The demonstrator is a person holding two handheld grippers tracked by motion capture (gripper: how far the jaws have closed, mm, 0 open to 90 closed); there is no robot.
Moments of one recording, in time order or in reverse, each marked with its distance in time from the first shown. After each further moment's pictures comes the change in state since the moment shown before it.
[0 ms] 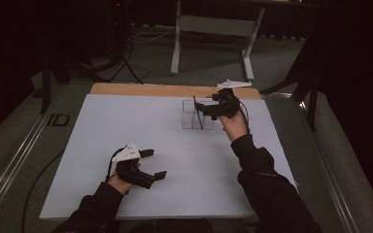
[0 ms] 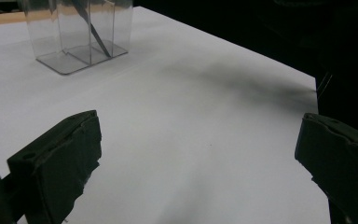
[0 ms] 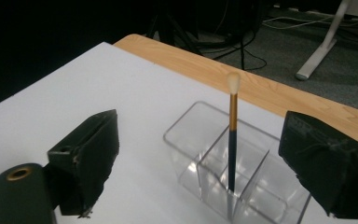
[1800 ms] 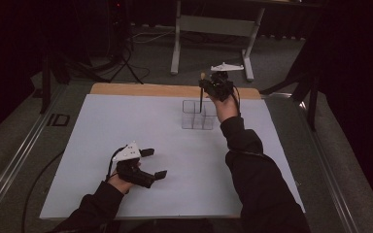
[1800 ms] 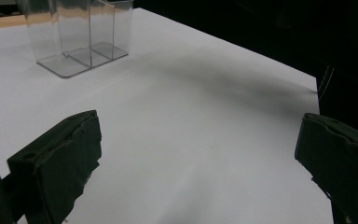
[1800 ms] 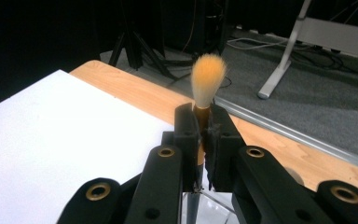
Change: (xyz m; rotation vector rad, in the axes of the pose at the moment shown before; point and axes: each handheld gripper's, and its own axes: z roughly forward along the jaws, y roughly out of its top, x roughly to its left) left arm 0.001 0.001 0.001 -0.003 0.000 0.008; right arm -0.014 0.043 0.033 -0.051 -0.143 -0.018
